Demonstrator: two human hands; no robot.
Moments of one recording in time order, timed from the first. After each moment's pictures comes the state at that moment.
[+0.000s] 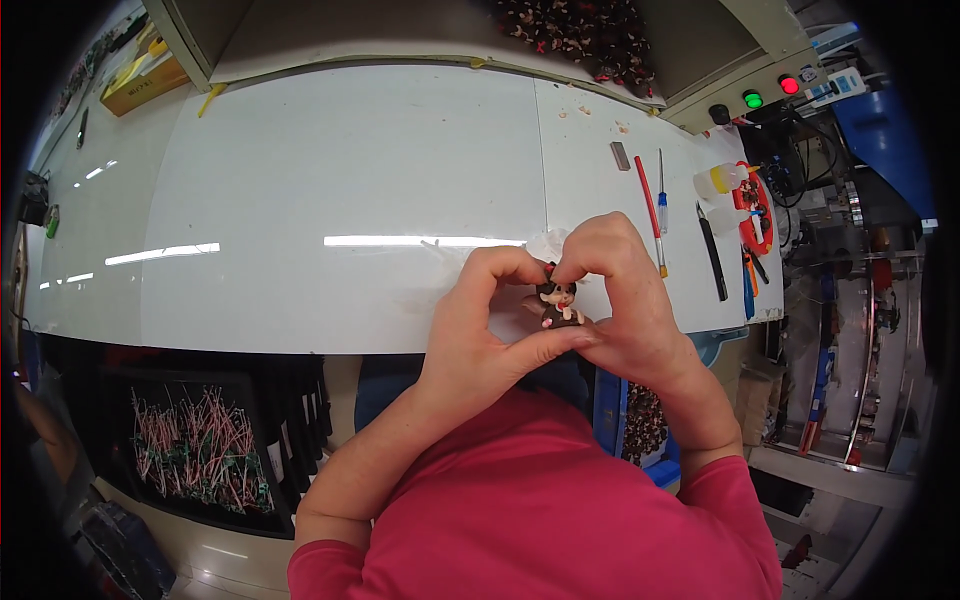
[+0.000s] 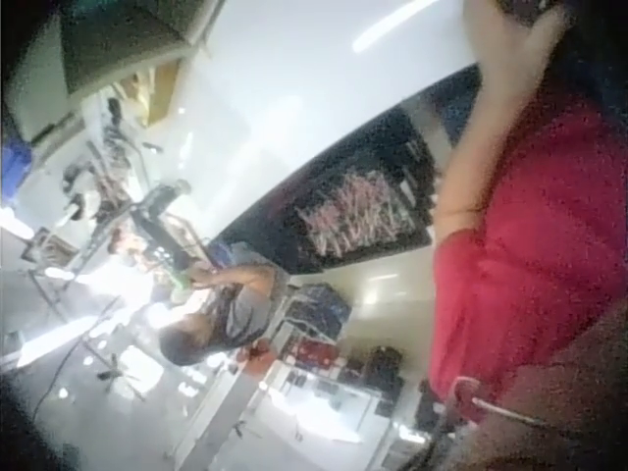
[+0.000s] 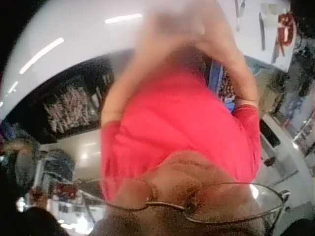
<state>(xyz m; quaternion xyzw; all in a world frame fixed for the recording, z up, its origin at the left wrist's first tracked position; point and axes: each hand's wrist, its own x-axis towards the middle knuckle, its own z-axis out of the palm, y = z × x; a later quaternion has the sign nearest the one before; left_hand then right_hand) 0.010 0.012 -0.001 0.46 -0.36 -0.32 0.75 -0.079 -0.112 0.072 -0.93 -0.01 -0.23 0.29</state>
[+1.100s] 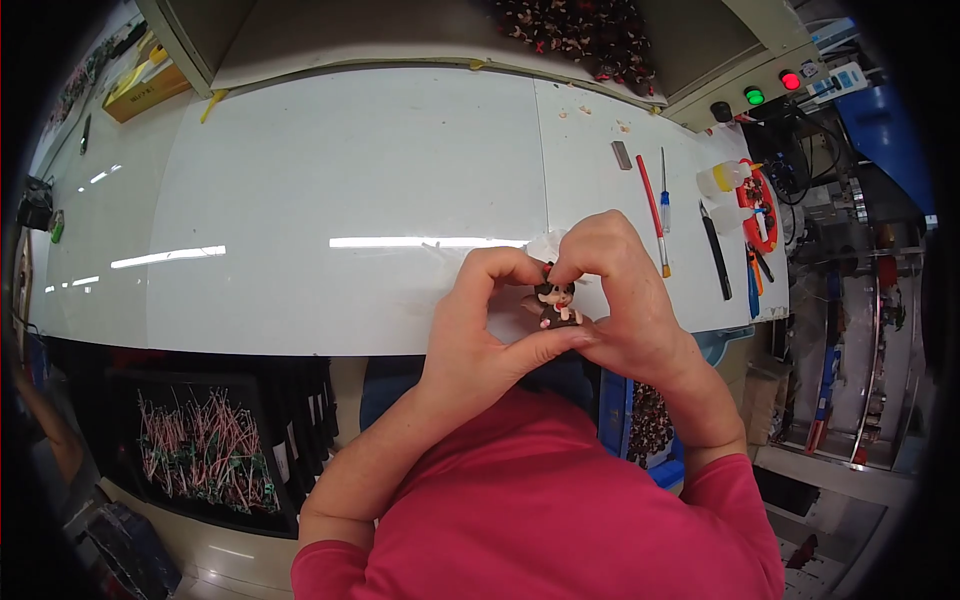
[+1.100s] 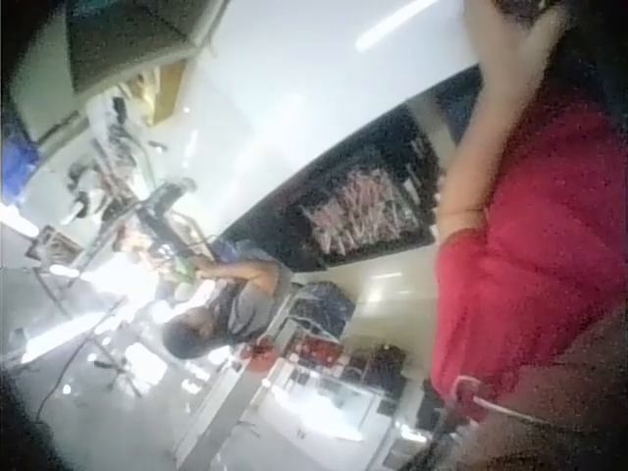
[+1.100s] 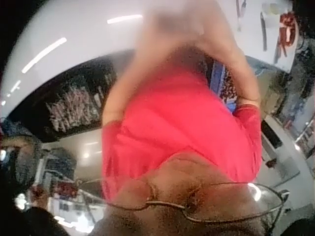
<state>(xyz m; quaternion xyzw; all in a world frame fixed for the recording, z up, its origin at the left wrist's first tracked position) 0.005 0.005 0.001 0.45 -0.35 -0.33 0.75 -0.082 -0.121 0.073 -0.93 -0.02 -0.23 0.29</state>
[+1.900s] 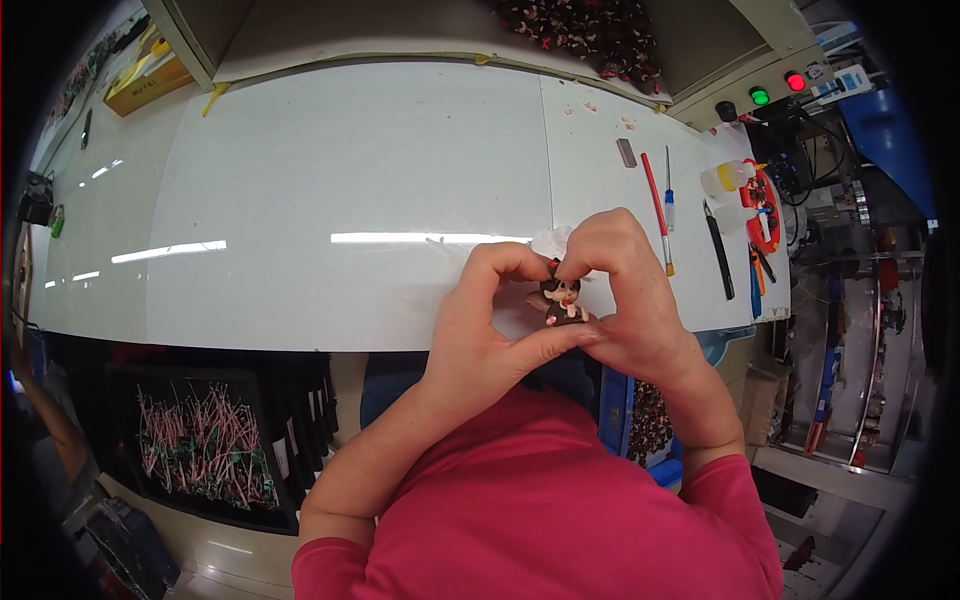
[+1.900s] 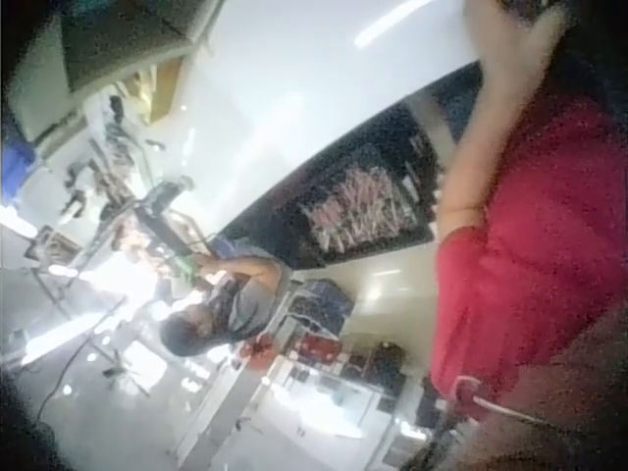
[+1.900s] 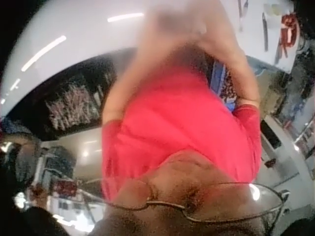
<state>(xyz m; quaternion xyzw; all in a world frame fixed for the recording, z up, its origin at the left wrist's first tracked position) 0.018 0.026 -0.005 0.44 -0.34 -0.34 0.76 -0.069 -0.097 0.066 -0.93 -0.01 -0.23 0.30</state>
